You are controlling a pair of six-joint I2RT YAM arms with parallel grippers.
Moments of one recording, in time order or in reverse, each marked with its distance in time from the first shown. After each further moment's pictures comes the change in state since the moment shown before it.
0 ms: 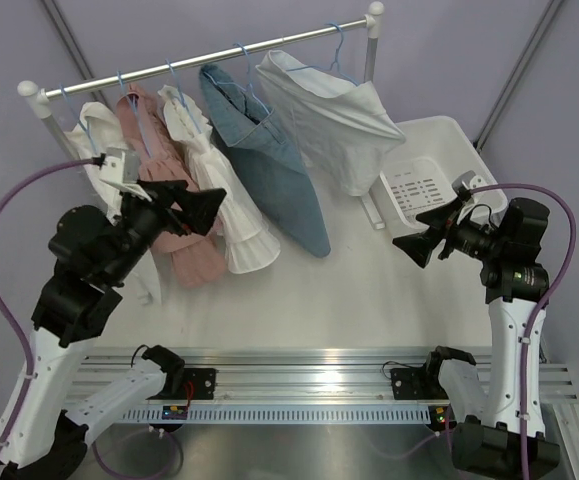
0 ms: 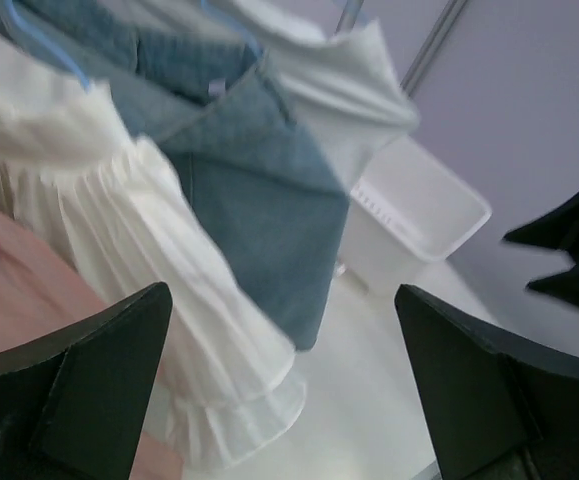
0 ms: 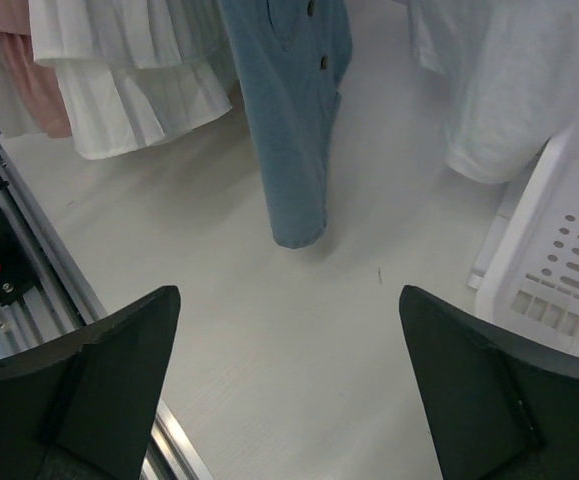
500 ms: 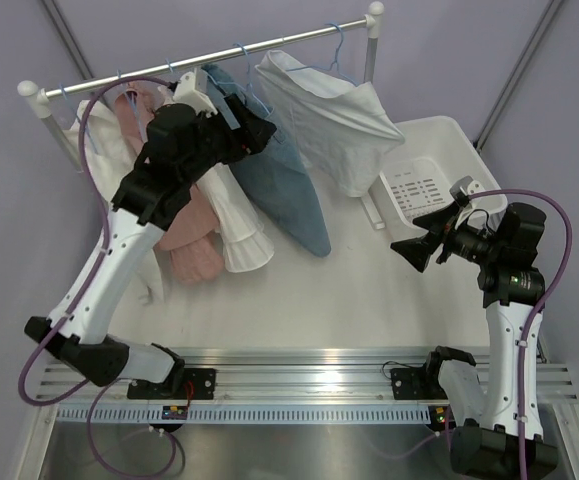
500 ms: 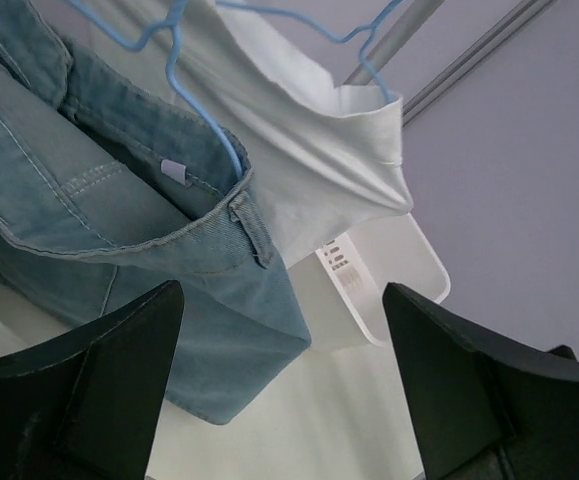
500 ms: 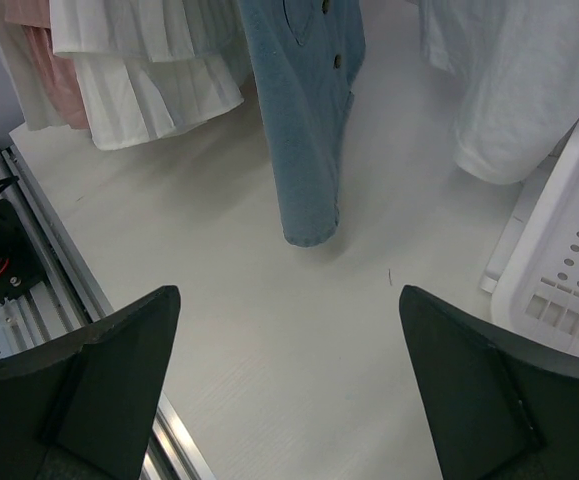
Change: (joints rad) left arm 0.000 0.582 0.484 -0.014 -0.043 -0.270; right arm 0.000 -0.030 -0.077 0.047 -0.051 0.011
